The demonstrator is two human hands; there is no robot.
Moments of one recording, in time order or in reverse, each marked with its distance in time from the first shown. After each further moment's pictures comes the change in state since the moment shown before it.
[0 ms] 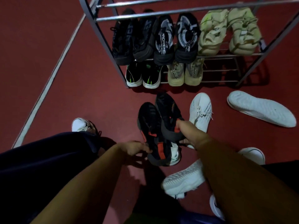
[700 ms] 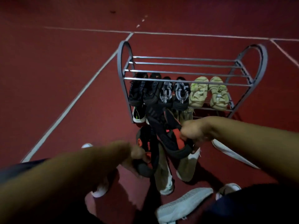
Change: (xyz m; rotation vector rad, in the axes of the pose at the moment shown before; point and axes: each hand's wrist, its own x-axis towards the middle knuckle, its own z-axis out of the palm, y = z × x) left_hand -0.149 0.049 0.014 0.337 -0.031 0.314; right_hand -0.227 -0.149 -0.020 -0.817 -0.137 -0.204
